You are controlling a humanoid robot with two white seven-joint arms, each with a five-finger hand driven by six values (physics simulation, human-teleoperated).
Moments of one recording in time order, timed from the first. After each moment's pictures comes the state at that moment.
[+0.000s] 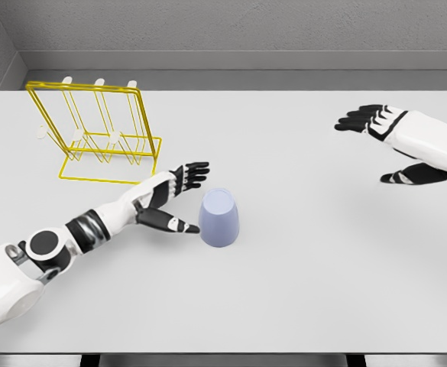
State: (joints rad) left arm -0.43 0.65 -0.91 -1.53 0.72 -0.16 -0.21; right arm -0.21 -0.79 0.01 -1.72 0.18 -0.61 0.61
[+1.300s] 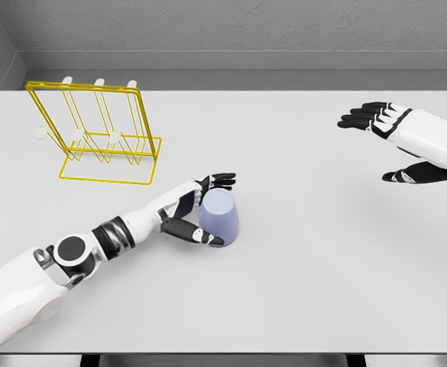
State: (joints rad) left arm -0.43 0.57 -0.93 -1.53 0.66 -0.15 -0.21; right arm -0.20 -0.78 -0.01 -1.73 0.17 -0.61 0.61
